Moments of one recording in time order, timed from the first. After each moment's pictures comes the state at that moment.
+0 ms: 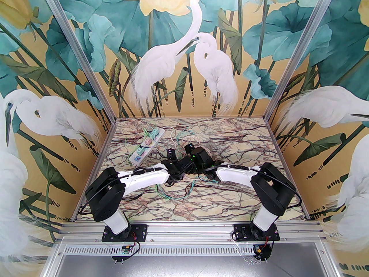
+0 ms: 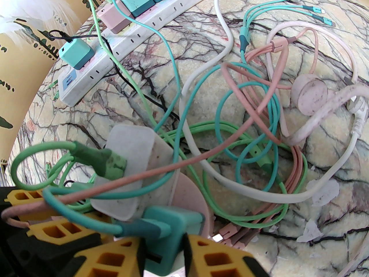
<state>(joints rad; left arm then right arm) -0.92 1.68 1.08 -0.69 -0.60 -1.01 0.77 1.72 0.93 0.07 -0.17 0.45</state>
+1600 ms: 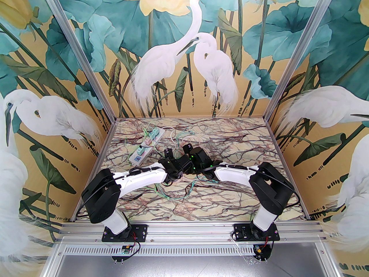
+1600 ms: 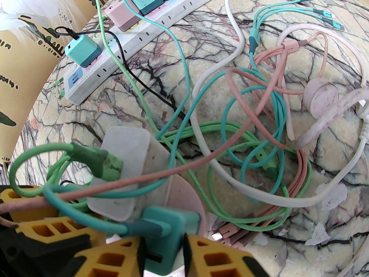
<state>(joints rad) -0.89 1.60 1.05 -0.72 -0.53 -1.03 0.78 1.74 0.95 0.07 -0.18 0.45</state>
